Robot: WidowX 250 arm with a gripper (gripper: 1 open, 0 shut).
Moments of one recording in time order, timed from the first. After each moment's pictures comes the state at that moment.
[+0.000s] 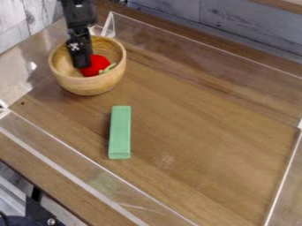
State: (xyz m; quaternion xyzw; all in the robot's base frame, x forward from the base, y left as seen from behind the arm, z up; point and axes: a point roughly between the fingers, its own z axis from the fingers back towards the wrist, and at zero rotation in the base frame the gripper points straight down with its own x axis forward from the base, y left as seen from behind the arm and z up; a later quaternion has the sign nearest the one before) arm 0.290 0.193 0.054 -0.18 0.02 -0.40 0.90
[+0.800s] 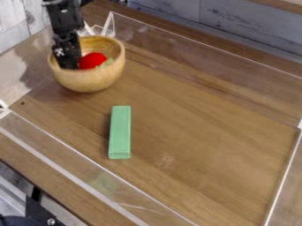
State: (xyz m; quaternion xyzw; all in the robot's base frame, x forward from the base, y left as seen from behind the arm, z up) arm 0.280 0.195 0.043 -0.19 0.01 -0.42 0.89
